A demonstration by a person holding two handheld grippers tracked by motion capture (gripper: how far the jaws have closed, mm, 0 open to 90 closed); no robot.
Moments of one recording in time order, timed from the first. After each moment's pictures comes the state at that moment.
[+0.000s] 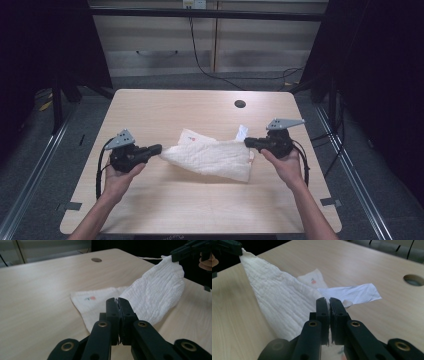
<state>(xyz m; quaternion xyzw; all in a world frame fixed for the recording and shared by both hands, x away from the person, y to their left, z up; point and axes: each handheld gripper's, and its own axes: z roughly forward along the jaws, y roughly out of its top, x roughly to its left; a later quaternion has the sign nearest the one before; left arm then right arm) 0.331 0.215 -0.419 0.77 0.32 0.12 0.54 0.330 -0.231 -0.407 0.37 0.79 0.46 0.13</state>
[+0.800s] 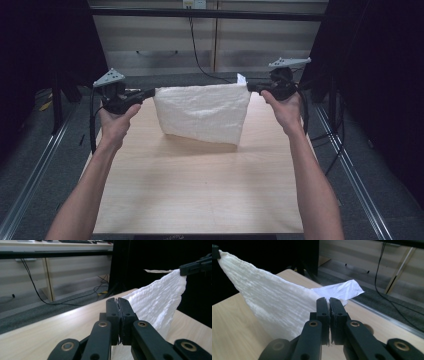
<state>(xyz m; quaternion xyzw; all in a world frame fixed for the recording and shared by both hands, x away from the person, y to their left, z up) 0.416 0.211 -0.313 0.72 0.35 0.18 0.57 0.423 -0.230 -0.297 0.39 0.76 0.48 0.21</state>
